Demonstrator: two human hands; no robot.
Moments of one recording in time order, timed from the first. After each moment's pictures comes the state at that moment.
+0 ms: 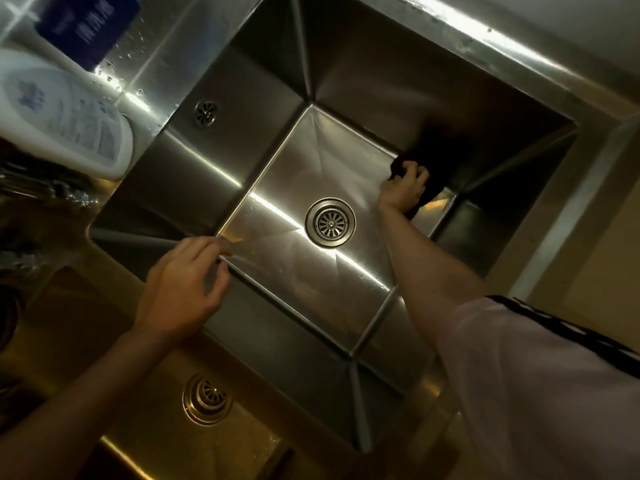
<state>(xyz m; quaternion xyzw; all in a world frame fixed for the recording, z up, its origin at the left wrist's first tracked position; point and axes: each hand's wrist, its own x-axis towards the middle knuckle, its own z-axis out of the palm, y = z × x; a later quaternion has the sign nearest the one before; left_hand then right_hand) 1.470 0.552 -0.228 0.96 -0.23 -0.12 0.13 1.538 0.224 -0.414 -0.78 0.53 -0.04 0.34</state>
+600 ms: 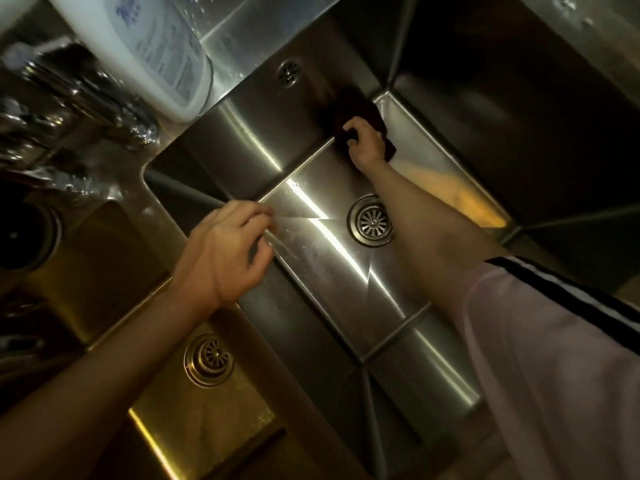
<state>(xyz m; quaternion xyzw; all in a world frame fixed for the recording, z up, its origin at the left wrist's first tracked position) 1.471 0.557 -0.230 0.97 -0.20 -0.10 0.13 1.655 0.337 -0.444 -0.89 0.09 0.11 0.43</state>
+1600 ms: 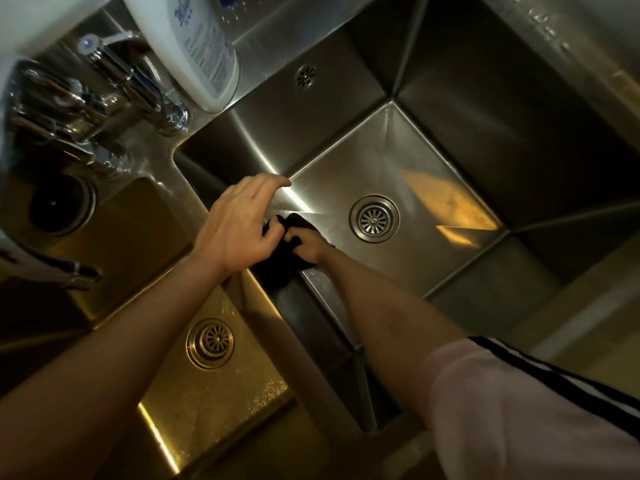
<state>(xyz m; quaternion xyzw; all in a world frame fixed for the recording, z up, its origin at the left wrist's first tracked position) 1.469 0.554 -0.222 0.97 -0.18 -0.07 0.17 1.479 0.433 -0.429 -0.80 -0.04 0.41 0.43</state>
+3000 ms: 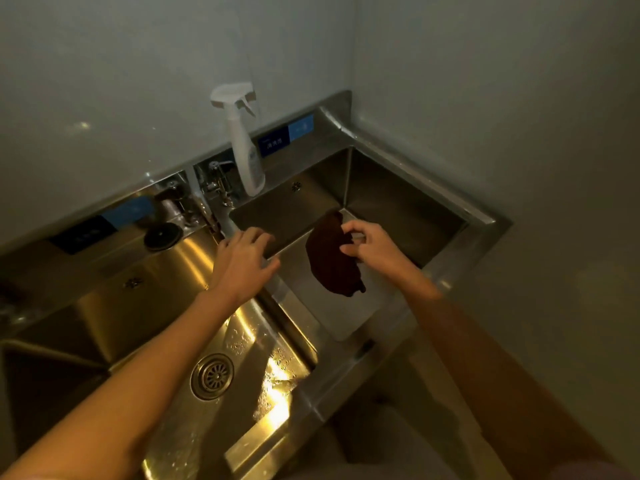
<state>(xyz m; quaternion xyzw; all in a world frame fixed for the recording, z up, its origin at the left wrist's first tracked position) 1.309 0.544 -0.085 0.99 -0.10 0.04 0.10 1.325 0.302 -0.071 -0.80 0.01 0.15 0.58</state>
